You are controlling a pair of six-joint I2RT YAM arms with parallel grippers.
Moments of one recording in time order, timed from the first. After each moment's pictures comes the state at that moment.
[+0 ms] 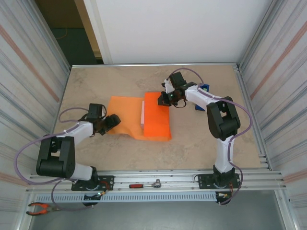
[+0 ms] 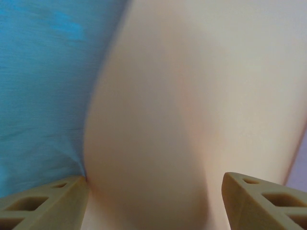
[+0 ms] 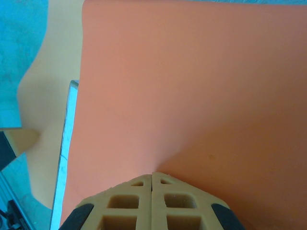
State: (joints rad) left arm -0.12 1.42 0.62 -0.23 0.23 -0.63; right arm 0.44 2.03 1.51 -0.51 -0.52 0.38
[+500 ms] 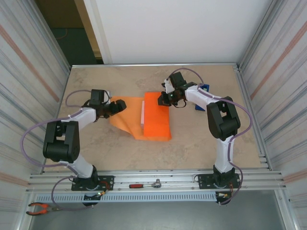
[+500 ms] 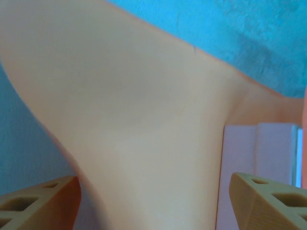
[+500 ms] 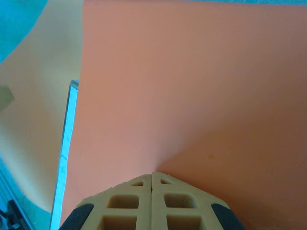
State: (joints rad) left arm -0.10 1.63 0.90 -0.16 0.38 -0.47; right arm 0.44 2.03 1.51 -0.51 -0.52 0.38
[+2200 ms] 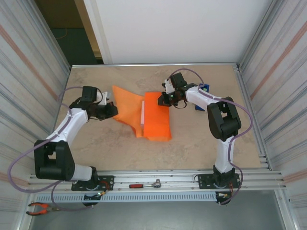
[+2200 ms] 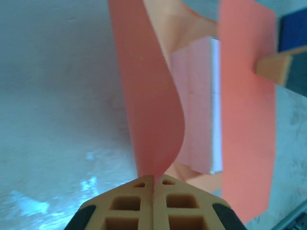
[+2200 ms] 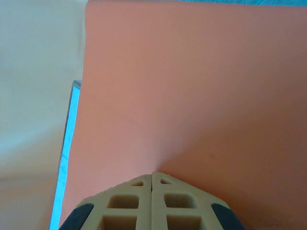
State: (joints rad) left arm -0.11 1.36 0.97 -0.61 0.52 -0.29; right arm 0.44 2.02 1.47 -0.47 -0.52 0.38
